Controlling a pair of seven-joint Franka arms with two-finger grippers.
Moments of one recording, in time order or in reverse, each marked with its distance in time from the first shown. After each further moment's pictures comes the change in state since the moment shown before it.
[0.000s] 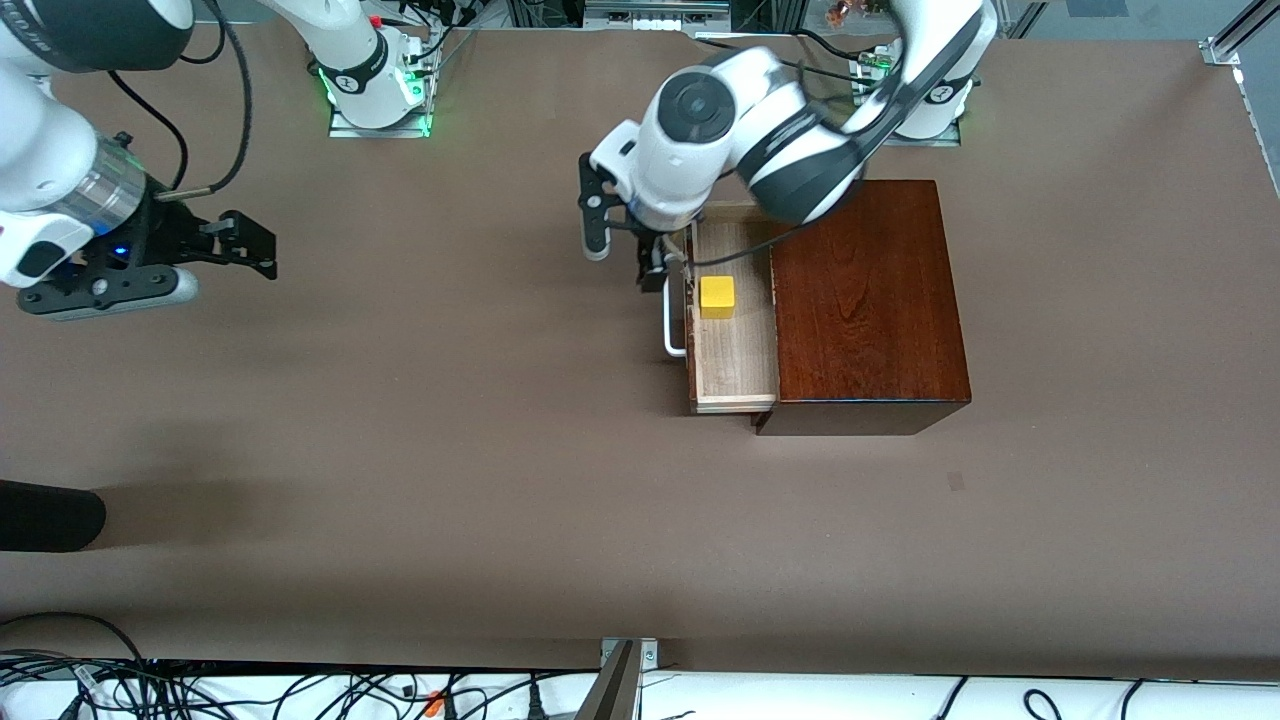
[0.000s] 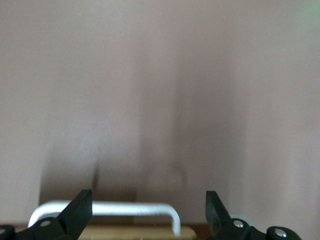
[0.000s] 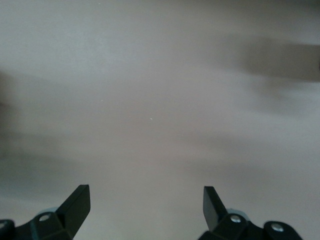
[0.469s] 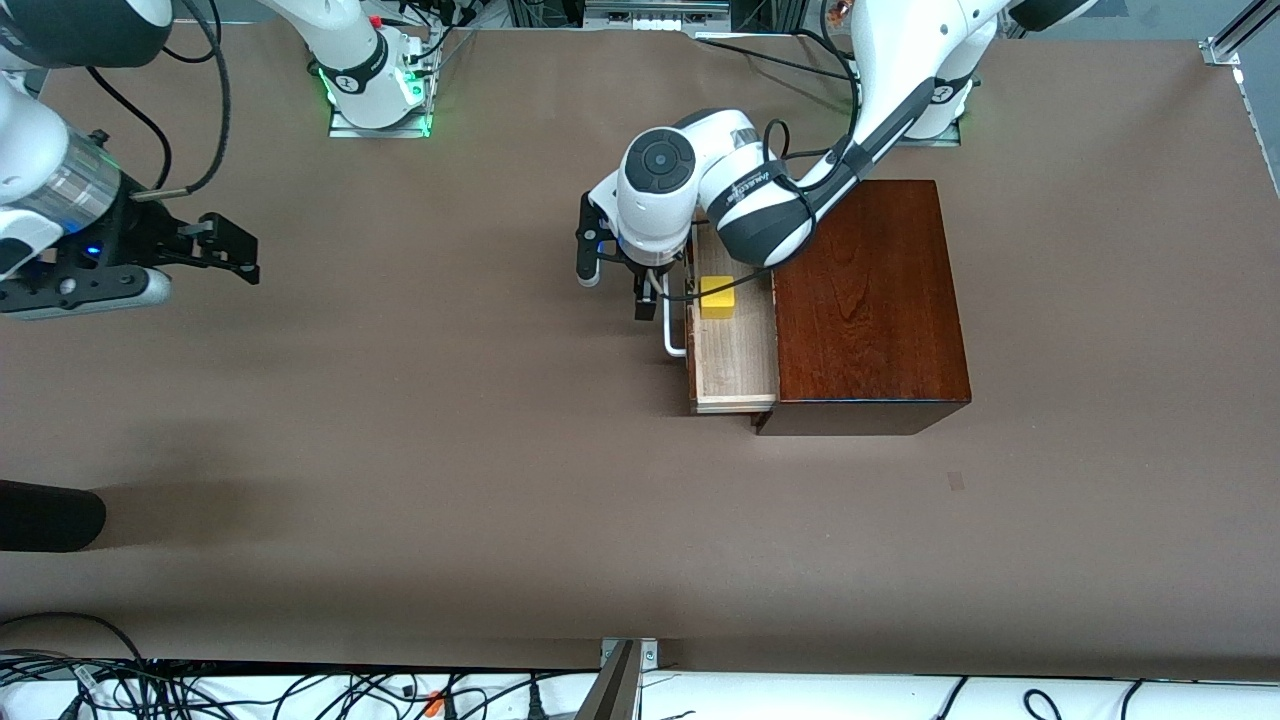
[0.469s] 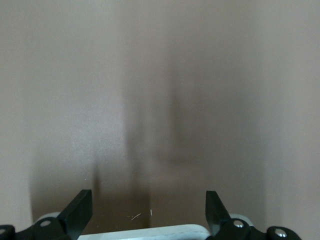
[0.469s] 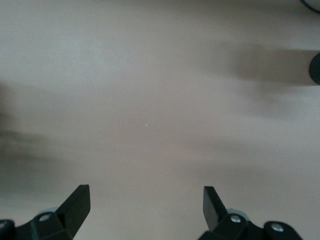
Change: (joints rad) left arm -0.018 0.109 0.008 0.000 0.164 0.010 0.018; right arm 0.000 -0.001 -0.020 0.019 0.000 0.014 0.002
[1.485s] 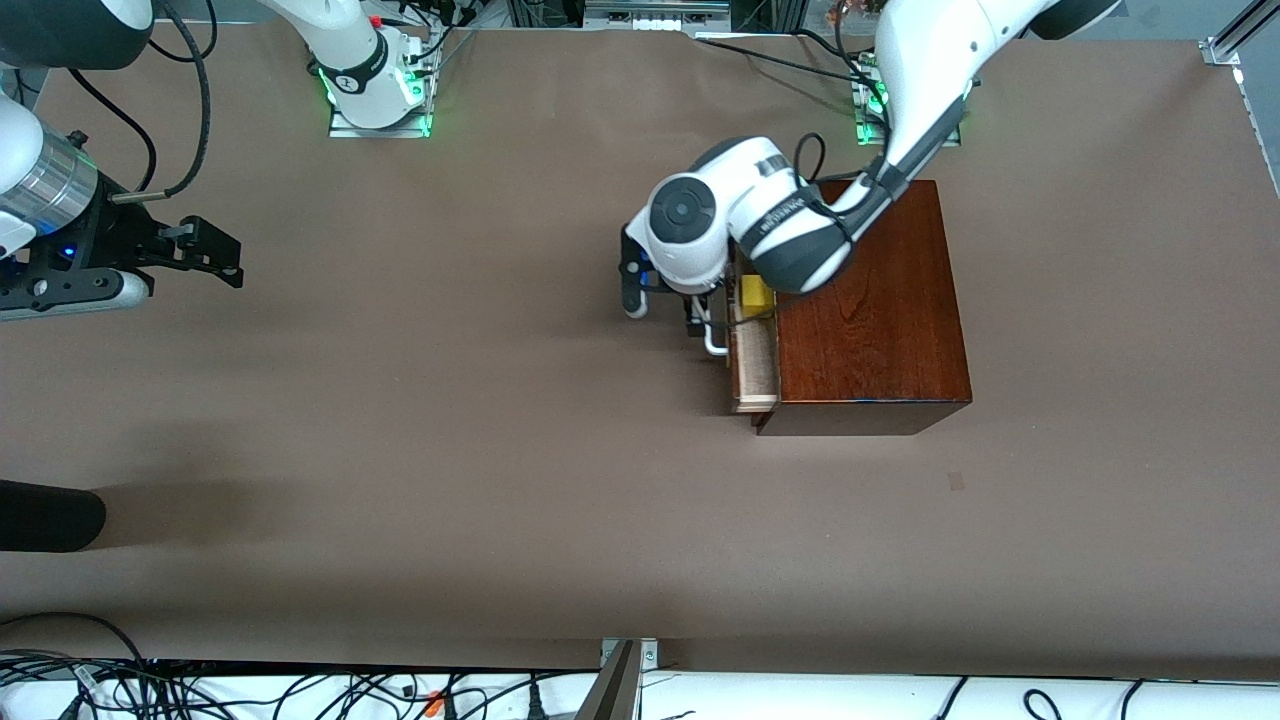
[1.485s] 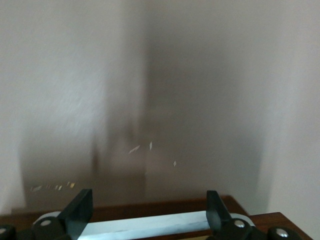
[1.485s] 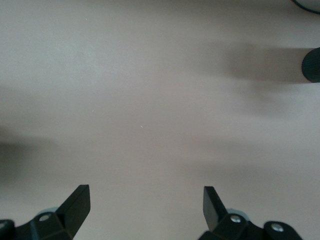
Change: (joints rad) left arm 0.089 0.002 0.005 0.025 0.010 -0.210 0.014; right arm 0.002 0.002 -0.019 0.000 0.000 0.002 0.000
